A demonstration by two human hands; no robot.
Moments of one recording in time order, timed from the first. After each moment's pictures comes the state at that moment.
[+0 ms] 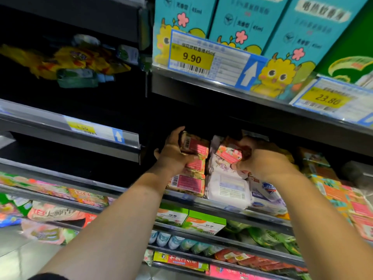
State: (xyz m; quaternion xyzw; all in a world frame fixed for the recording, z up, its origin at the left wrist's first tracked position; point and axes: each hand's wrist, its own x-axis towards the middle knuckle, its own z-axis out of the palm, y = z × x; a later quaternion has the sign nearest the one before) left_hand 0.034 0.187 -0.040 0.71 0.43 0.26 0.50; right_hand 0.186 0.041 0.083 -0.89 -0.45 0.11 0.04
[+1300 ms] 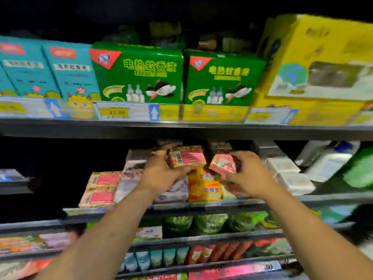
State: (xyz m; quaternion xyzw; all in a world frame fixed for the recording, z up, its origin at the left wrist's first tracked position) left_hand 0.156 0.014 0.052 0.80 0.29 0.27 0.45; right_hand 0.346 -0.168 0.078 -0.87 -0.45 0.03 0.20
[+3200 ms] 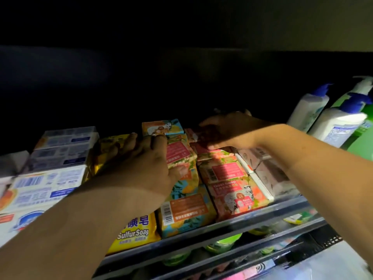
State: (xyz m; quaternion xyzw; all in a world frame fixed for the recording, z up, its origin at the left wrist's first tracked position) left_hand 0.319 -0.056 0.029 0.96 0.26 0.01 0.05; right_hand 0.552 -0.156 0.031 -0.86 -0.51 0.07 0.01
